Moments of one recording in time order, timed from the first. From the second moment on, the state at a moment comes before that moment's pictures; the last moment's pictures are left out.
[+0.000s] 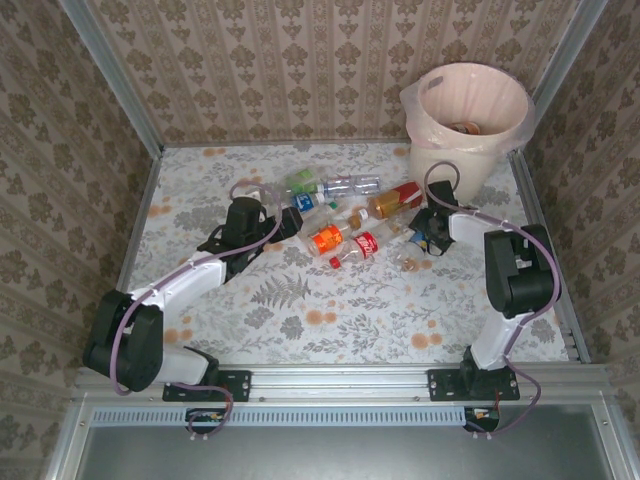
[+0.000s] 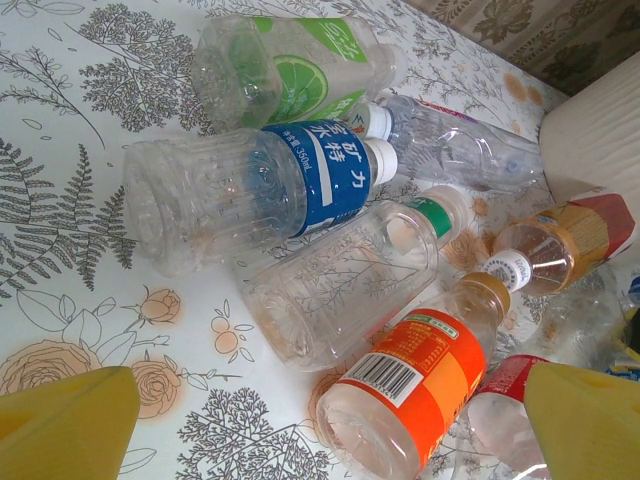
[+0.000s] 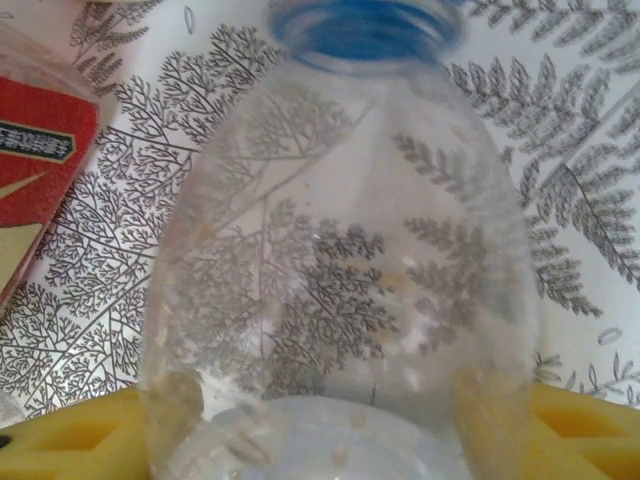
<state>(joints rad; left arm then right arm) -0.48 1.36 0.77 0.00 0.04 -0.66 0.11 1.78 1.01 -0.31 0.12 0.76</state>
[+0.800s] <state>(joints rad) -0.48 1.36 0.77 0.00 0.04 -0.68 0.14 1.18 1.01 -0.15 0.01 0.41</state>
